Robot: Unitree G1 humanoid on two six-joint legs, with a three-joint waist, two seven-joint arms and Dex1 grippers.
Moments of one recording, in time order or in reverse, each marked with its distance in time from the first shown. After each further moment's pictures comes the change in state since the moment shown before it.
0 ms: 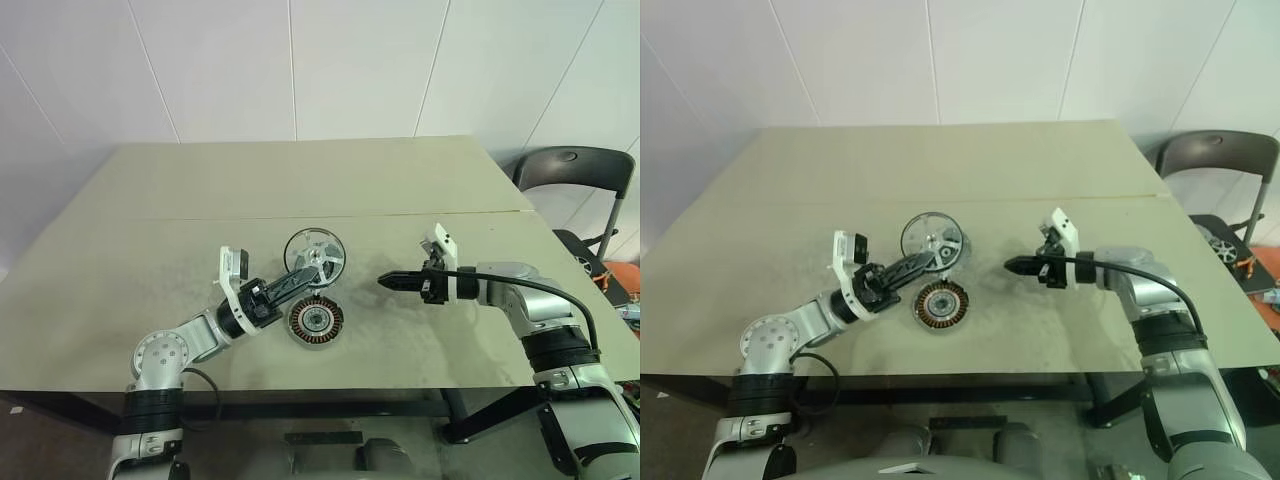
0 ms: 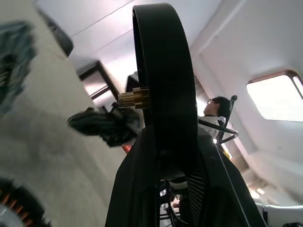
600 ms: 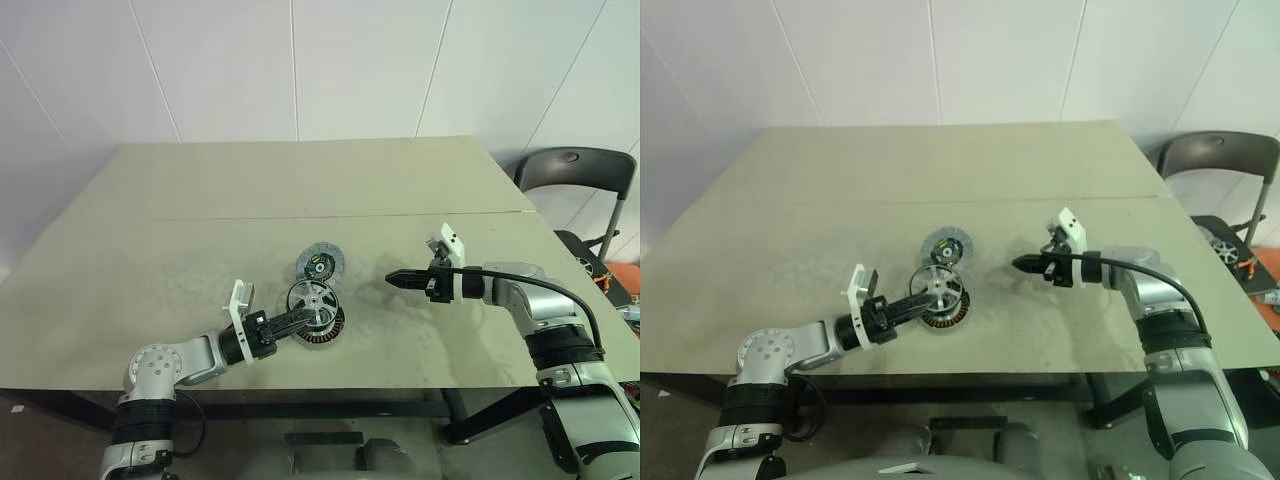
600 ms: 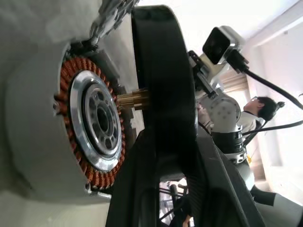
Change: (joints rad) left arm 0.039 0.020 -0.015 0.070 0.045 0.177 0.160; right arm -0.009 -0.008 -0.008 0.039 -0.025 -0.019 -0.012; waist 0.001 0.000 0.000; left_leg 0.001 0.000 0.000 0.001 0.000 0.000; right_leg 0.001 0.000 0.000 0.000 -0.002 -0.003
